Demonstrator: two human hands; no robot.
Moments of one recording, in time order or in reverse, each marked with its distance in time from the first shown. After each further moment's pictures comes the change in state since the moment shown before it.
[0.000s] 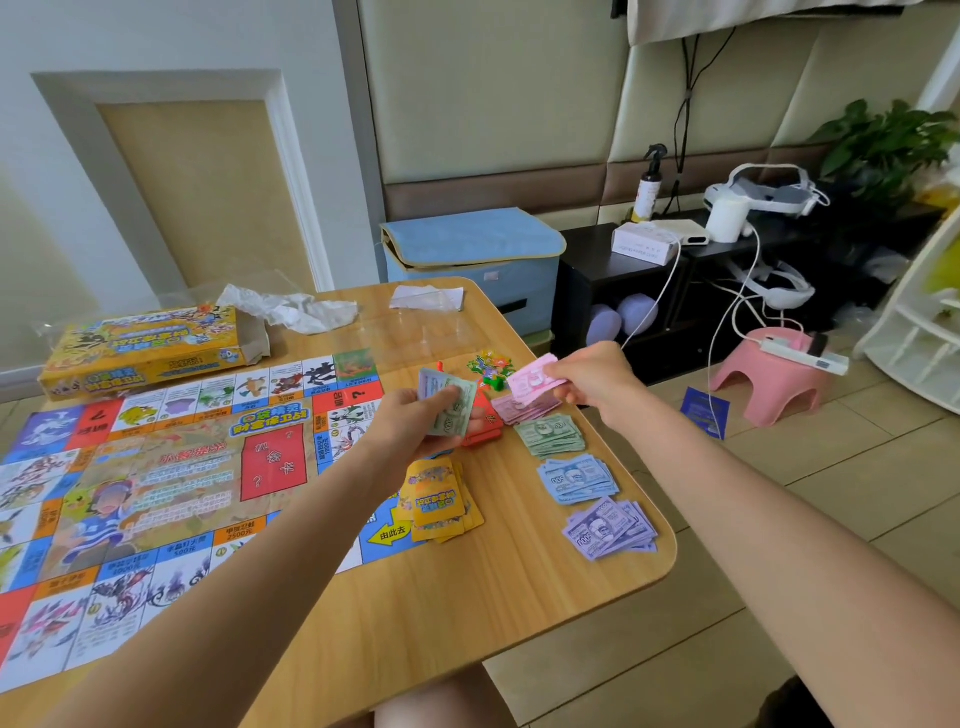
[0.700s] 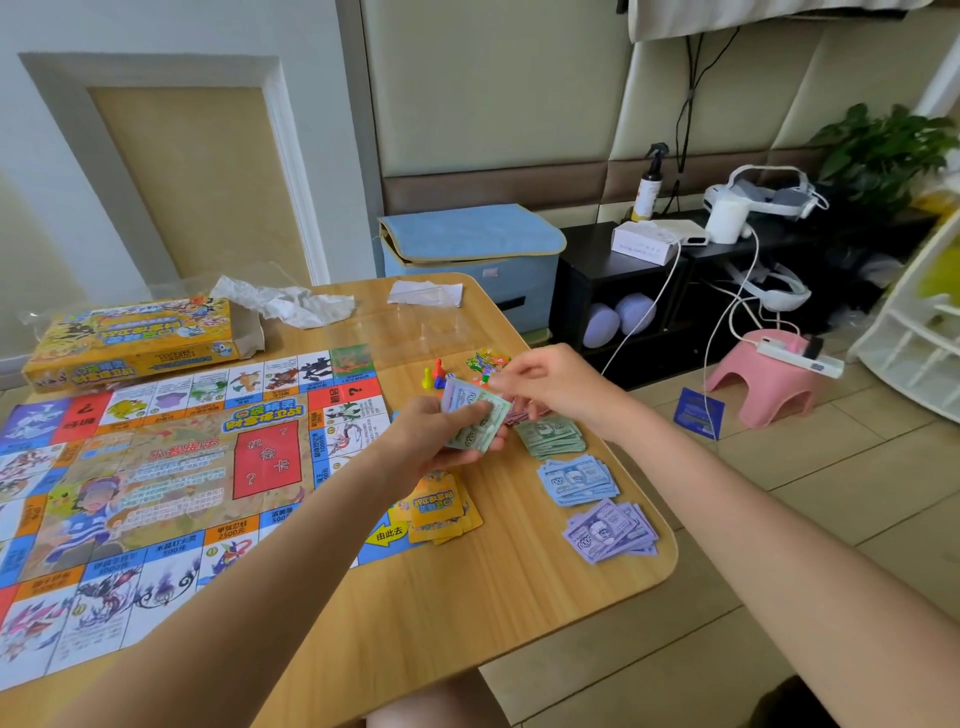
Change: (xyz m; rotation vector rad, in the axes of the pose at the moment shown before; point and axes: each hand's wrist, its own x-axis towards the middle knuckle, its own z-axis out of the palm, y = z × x) left_hand 0.000 -0.006 0.007 0.076 -0.190 -0.045; right_hand -0.038 -0.015 0.010 -0.202 -0.439 -0.344
